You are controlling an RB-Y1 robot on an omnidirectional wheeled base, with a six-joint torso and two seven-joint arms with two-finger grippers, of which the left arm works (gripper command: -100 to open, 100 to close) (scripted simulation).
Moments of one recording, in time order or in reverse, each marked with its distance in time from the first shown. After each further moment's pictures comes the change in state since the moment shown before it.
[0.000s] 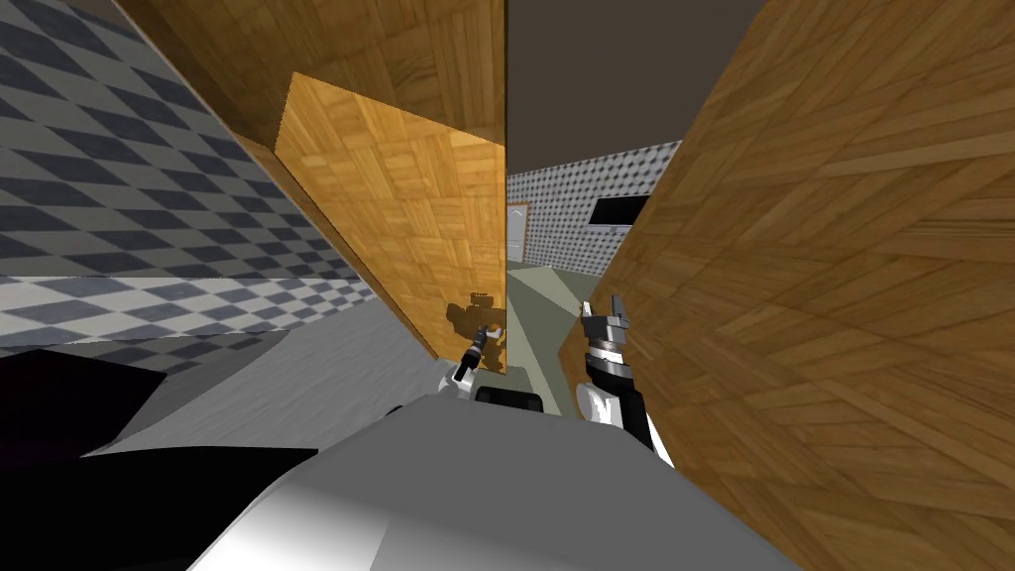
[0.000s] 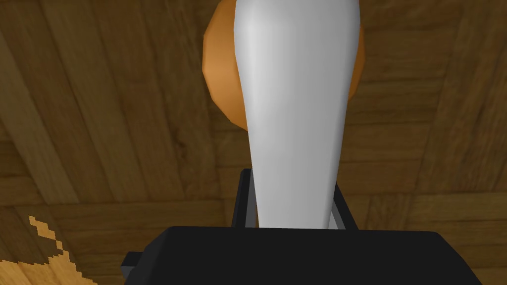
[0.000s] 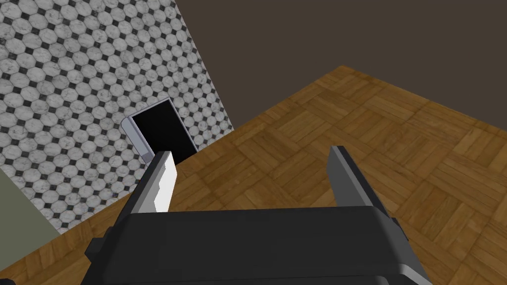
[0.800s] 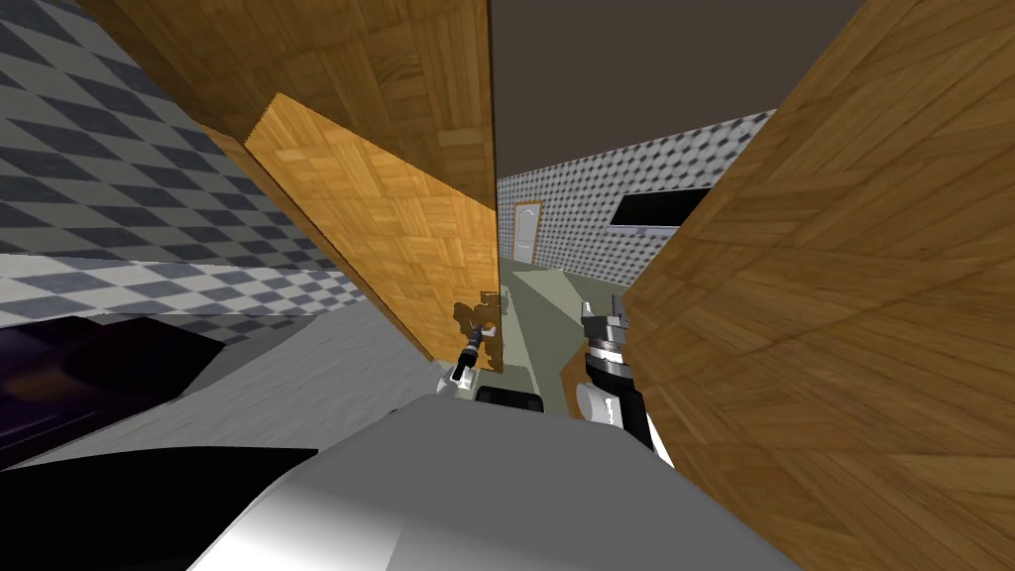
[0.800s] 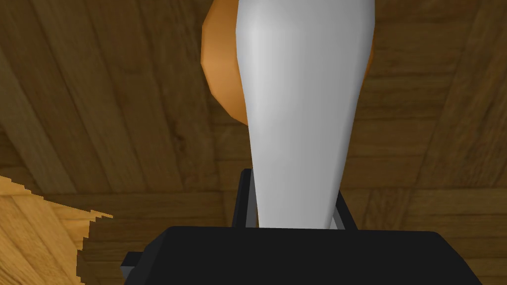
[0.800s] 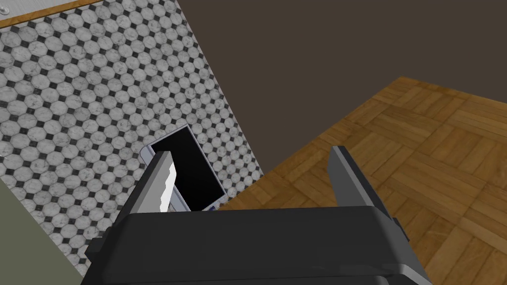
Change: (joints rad) arm 0.000 -0.022 0.111 -0.001 0.022 0.002 -0.041
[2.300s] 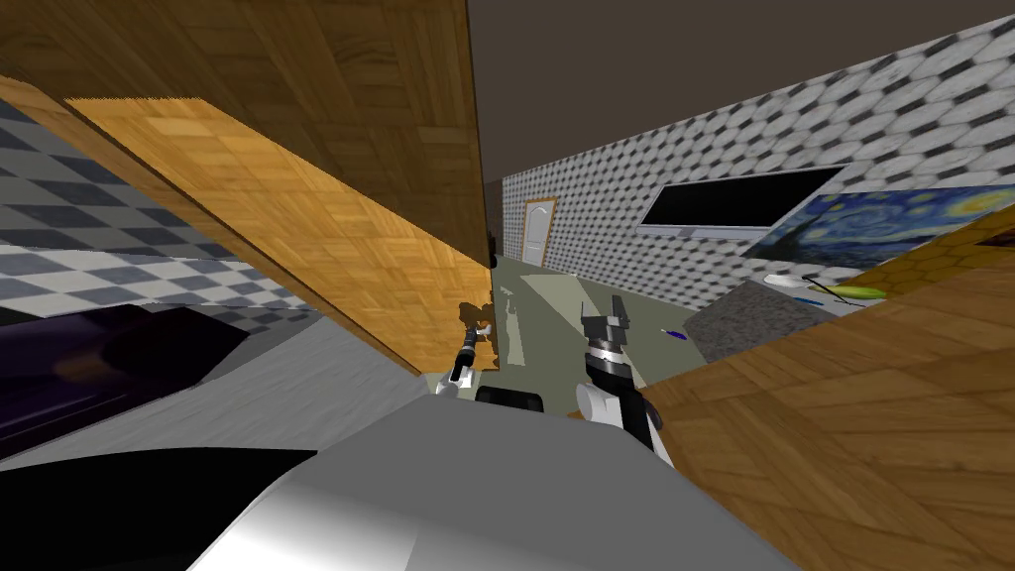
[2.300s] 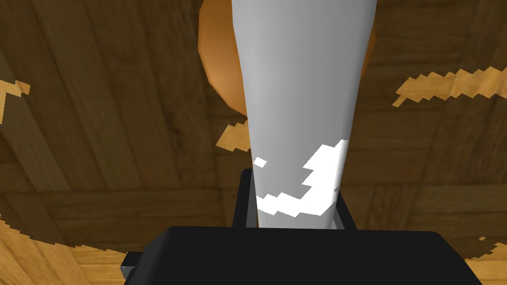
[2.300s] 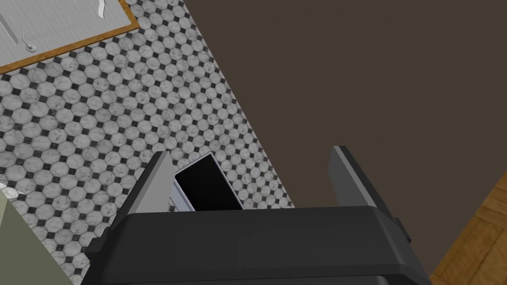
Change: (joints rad) arm 0.016 -0.039 0.121 -0.030 0.046 0.007 -0.085
